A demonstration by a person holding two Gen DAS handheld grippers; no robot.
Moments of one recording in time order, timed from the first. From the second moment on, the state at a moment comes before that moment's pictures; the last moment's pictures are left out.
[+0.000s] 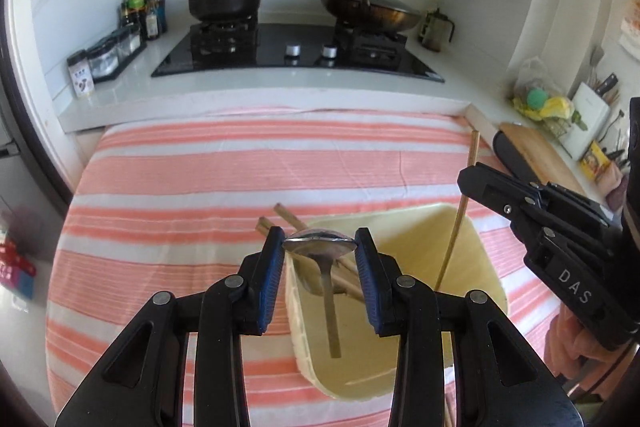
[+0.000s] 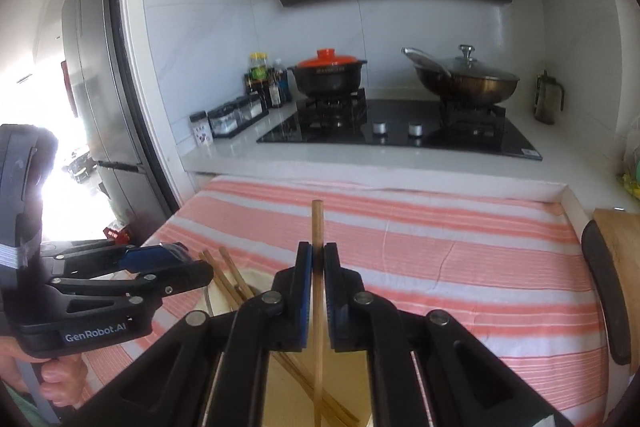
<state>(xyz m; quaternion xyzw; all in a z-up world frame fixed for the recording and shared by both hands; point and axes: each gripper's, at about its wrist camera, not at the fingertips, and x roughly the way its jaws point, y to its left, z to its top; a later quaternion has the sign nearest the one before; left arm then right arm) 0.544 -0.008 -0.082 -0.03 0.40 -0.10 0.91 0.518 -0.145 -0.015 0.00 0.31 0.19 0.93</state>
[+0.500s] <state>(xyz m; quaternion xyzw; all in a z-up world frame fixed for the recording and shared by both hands) 0.330 0.059 0.024 -0.01 0.25 -0.07 0.96 0.347 -0.181 0.101 -0.09 0.25 0.18 0.95</state>
